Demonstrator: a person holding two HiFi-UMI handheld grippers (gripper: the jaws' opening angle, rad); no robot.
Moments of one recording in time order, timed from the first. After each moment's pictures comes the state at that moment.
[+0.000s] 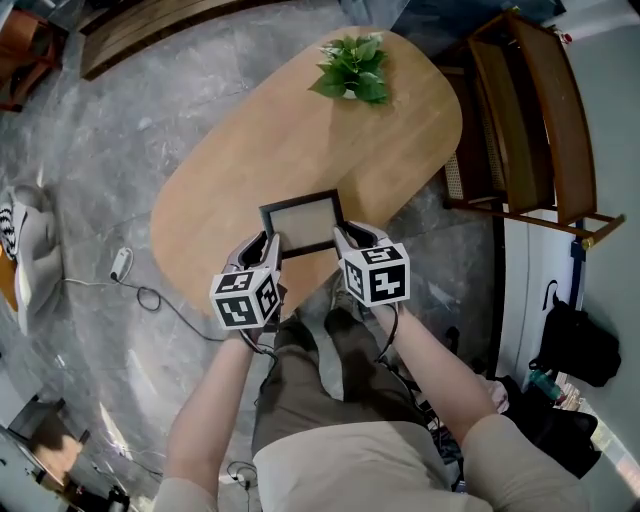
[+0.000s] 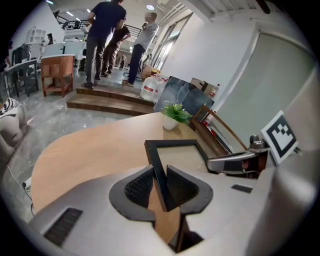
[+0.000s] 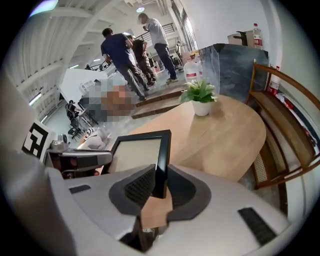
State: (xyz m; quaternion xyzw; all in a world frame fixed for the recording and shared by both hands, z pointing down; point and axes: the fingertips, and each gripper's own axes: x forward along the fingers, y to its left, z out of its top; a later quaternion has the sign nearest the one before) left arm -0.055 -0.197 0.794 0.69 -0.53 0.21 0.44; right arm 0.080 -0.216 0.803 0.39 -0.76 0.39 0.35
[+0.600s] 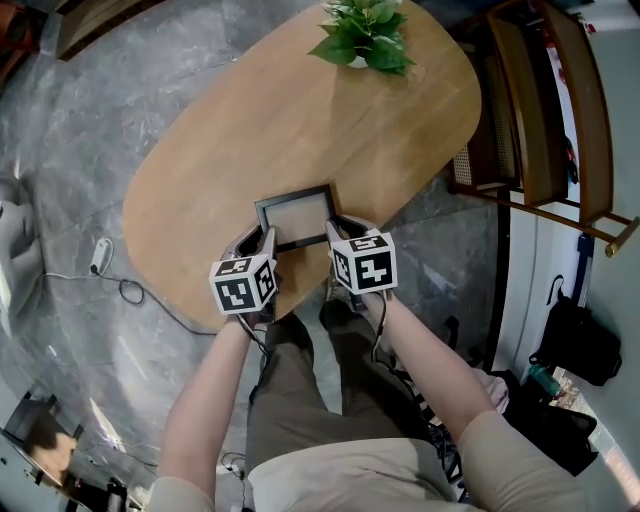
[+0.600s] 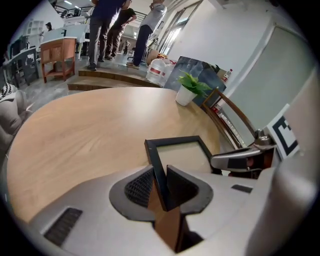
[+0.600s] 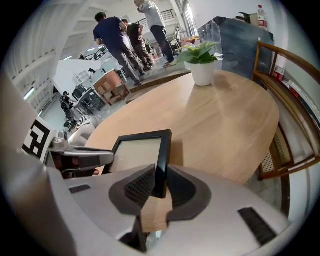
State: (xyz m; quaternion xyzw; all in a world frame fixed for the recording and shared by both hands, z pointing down) left arm -0.059 -0.176 0.932 0.66 -0.51 0.25 0.49; right arm 0.075 -0.197 0.931 0.38 -0.73 0.42 0.40
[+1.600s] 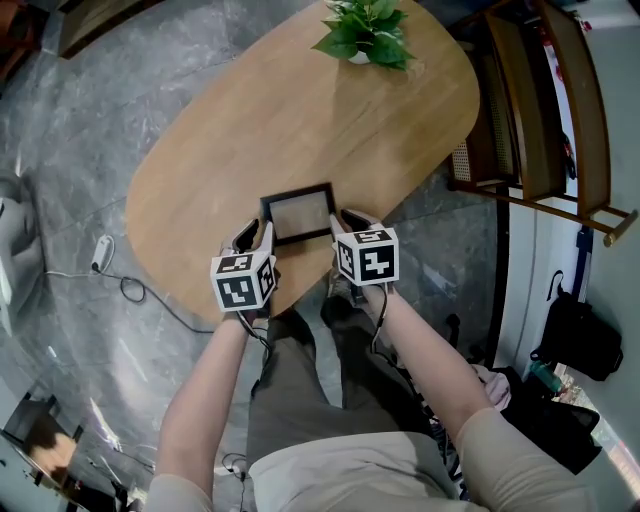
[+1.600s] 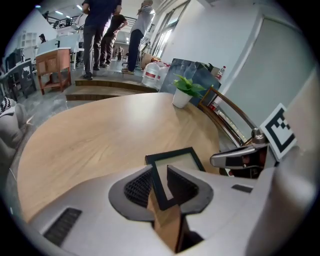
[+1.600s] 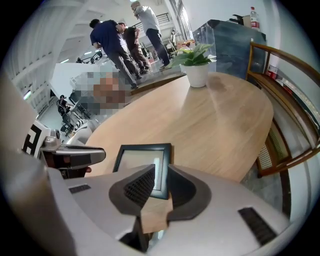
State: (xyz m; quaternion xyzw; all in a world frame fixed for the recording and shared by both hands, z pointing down) left arm -0.072 -0.174 0.919 0.68 -0.52 0.27 0.45; right arm 0.077 -0.192 0.934 0.40 -0.72 0.42 0.38
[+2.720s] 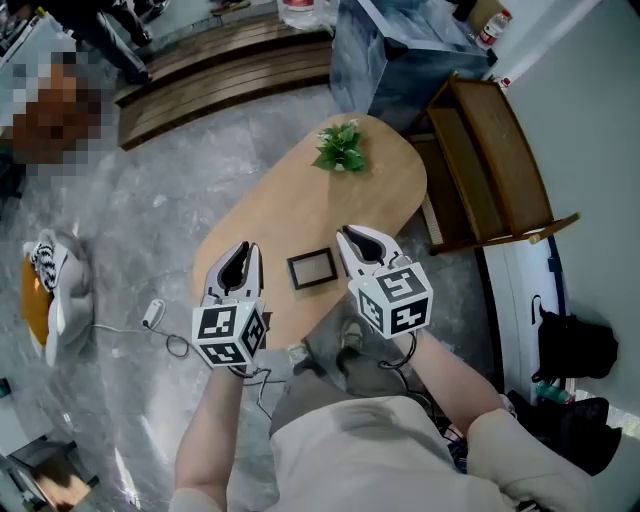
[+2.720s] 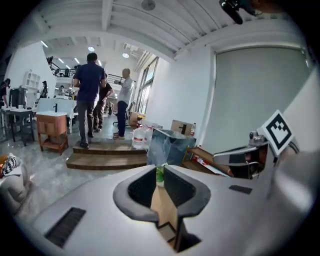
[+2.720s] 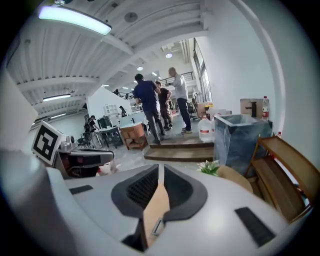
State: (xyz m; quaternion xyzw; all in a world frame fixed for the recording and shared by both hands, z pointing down) left arm -0.106 -0.205 0.473 0.78 -0.58 0.12 0.22; right arm 0.046 -0.230 0.477 0.42 -0.86 0.20 0.19
